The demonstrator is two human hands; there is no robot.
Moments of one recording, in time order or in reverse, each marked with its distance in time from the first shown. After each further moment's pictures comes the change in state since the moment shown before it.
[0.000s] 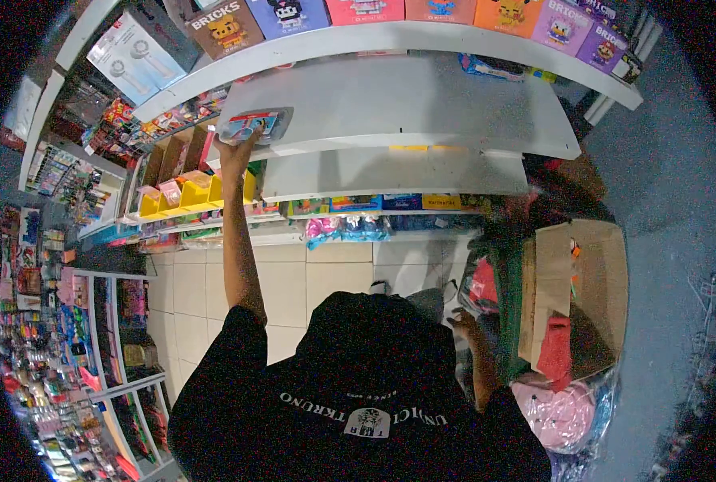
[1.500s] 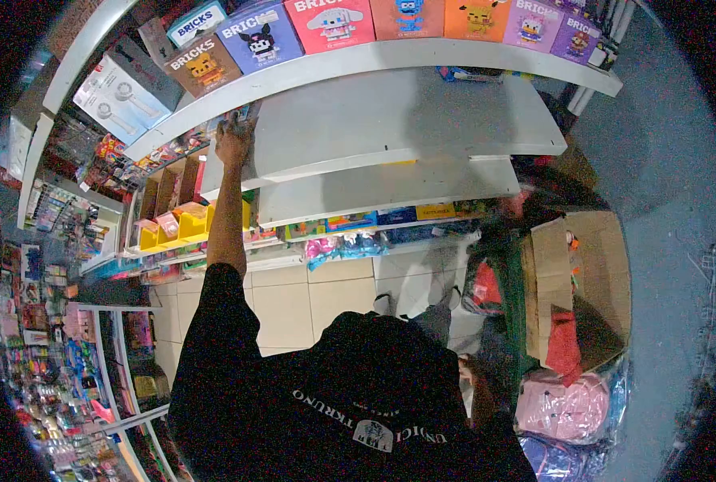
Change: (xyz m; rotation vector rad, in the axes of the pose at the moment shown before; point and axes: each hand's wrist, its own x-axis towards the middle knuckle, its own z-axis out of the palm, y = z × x) left_hand 0.102 -0.029 0.059 0.648 0.006 0.268; right_hand -0.089 0.034 0.037 0.362 -0.204 0.554
